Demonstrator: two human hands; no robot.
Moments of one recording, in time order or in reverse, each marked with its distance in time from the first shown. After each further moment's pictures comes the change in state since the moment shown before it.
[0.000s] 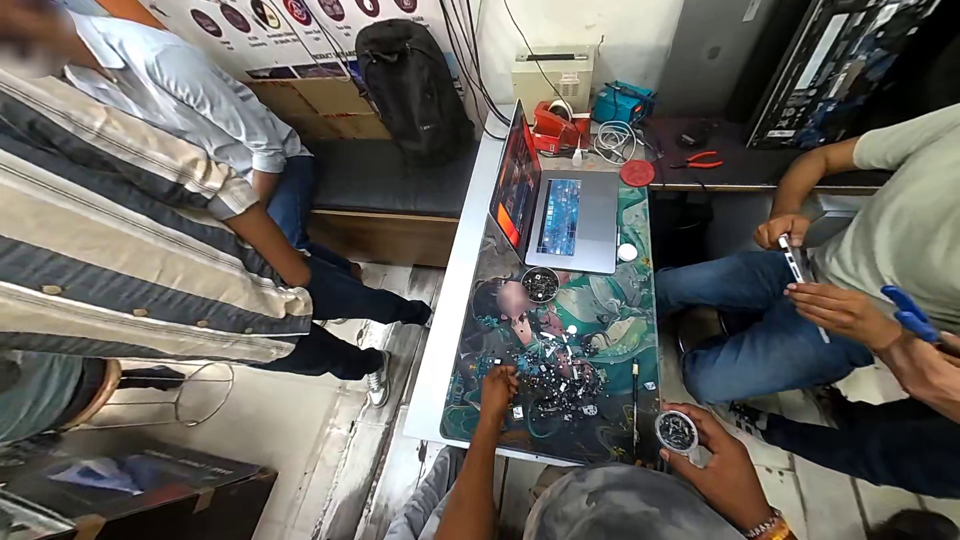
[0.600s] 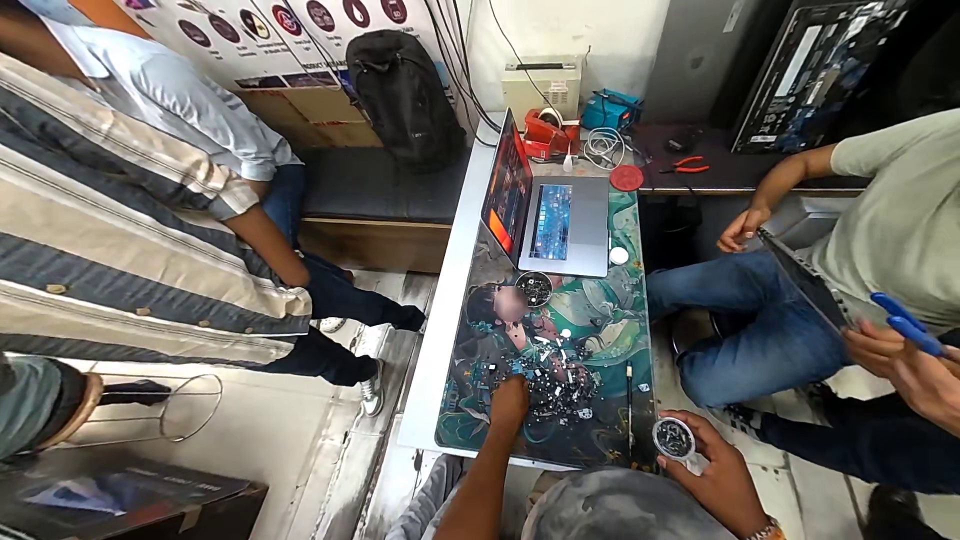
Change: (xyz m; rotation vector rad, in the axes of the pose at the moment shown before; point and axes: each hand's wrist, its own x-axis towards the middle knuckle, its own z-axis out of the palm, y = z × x) left_hand -0.001 0.015 0.035 1.034 -0.183 0.031; right_hand -0.010 0.002 0.001 0.020 0.043 -0.006
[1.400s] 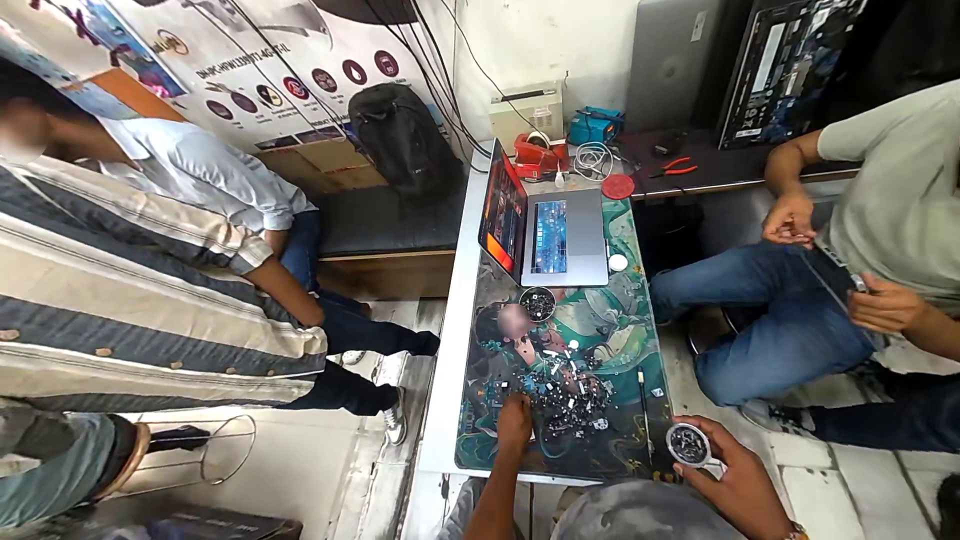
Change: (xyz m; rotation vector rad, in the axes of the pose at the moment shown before) left_hand 0.001 -0.035 0.013 -0.202 0.173 0.024; right_hand -0.008 0.007 0.001 0.015 0.026 0.042
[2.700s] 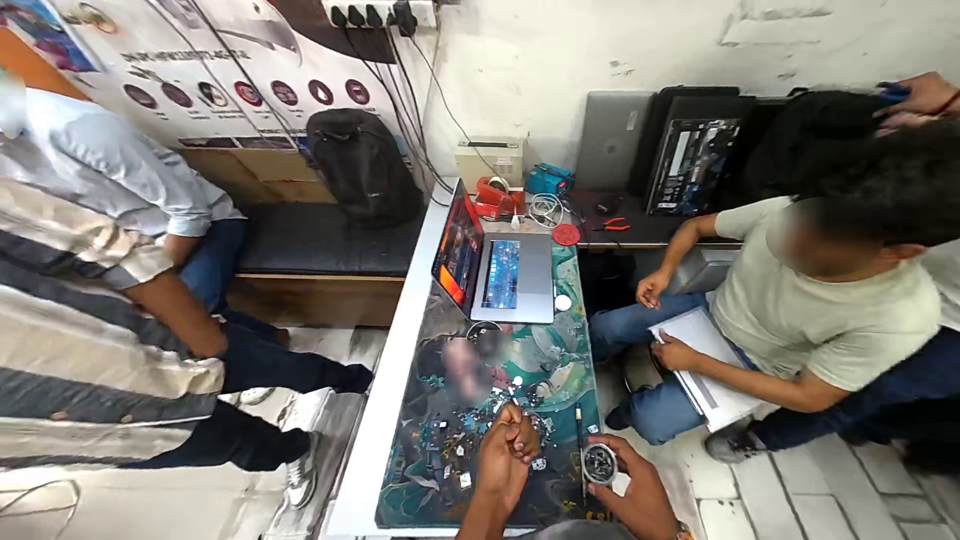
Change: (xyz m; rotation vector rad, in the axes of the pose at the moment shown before) left_hand -0.095 0.153 -0.042 -1.855 -0.447 0.405; right_hand 0.028 -0.017 0.012 -0.021 -0.043 -0.069
